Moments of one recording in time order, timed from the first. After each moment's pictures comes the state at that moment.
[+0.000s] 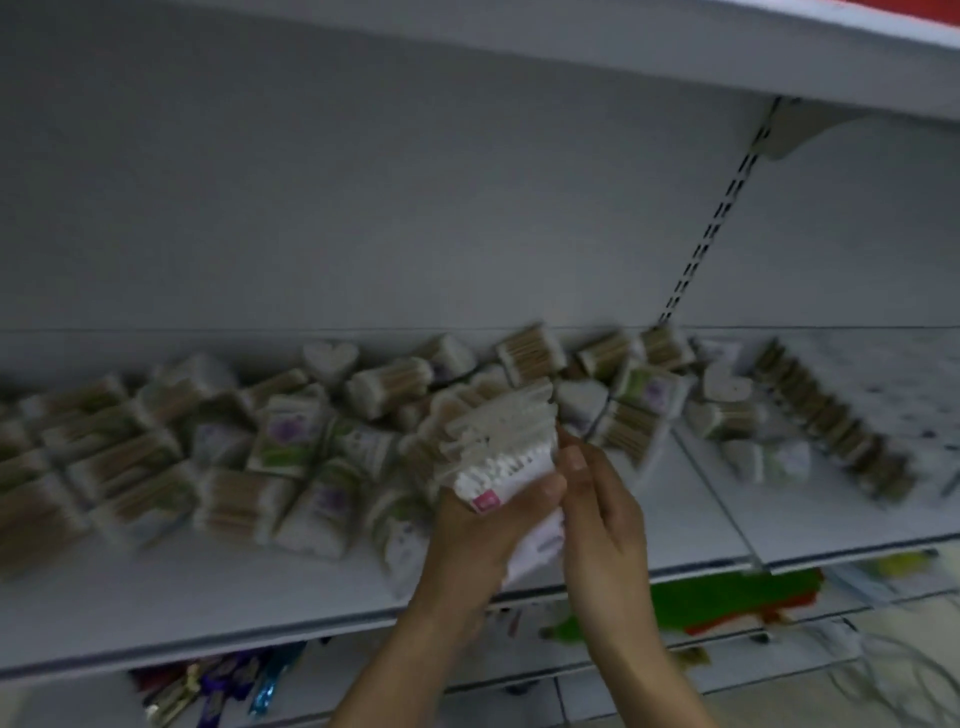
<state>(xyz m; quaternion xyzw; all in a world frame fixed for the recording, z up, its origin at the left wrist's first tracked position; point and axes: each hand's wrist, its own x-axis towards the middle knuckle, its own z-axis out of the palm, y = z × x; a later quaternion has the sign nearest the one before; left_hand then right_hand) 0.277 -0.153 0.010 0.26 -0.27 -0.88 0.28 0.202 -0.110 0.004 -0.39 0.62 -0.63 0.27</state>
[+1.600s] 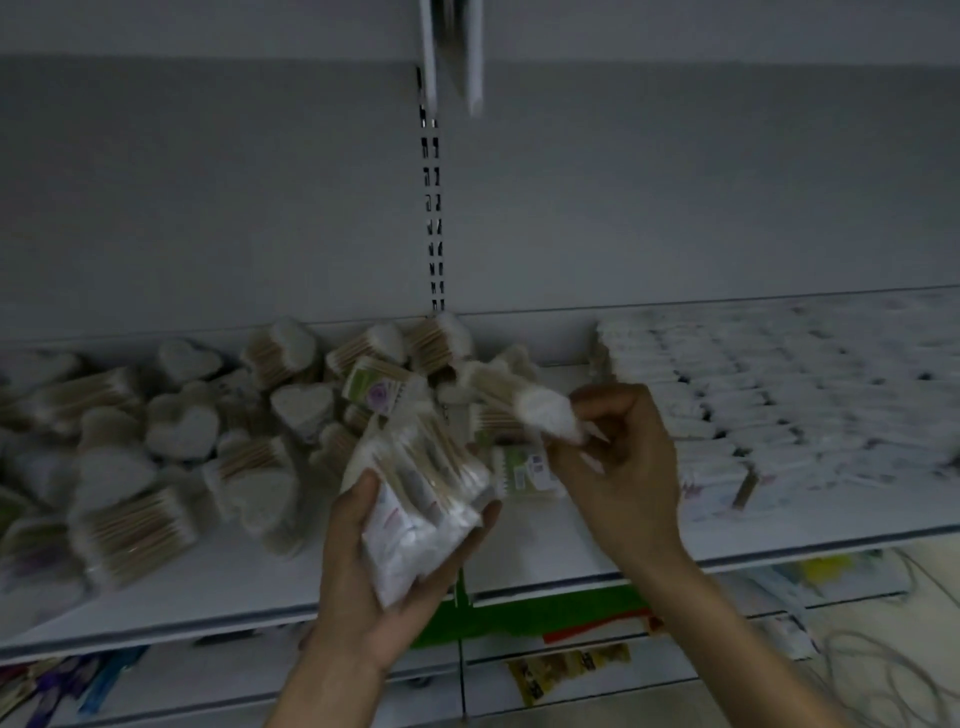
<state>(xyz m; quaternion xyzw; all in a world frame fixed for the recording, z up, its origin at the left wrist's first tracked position) 0.016 -0.089 -0.018 0.23 -0.06 -0.87 0.44 -0.157 -0.062 0.009 -0.49 0.56 -0.64 0.20</state>
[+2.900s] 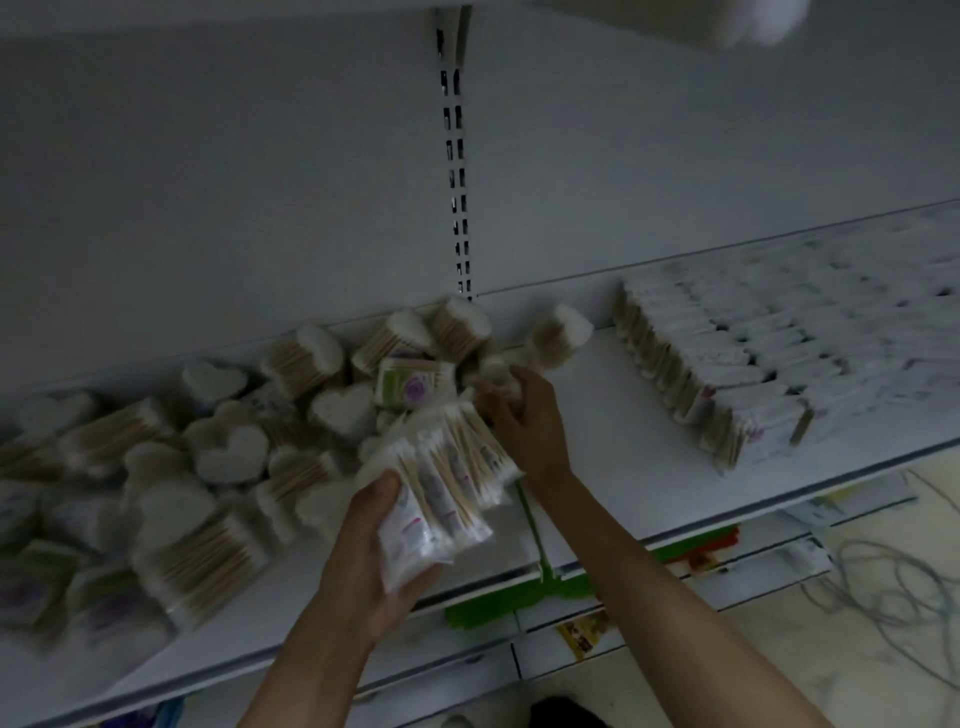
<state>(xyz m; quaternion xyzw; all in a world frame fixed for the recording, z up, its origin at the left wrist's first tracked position) 0.088 -0.128 -0.020 0.33 -0.19 -0.84 0.37 -0.096 -0.183 -0.114 -0.42 0.68 -0.56 0.20</state>
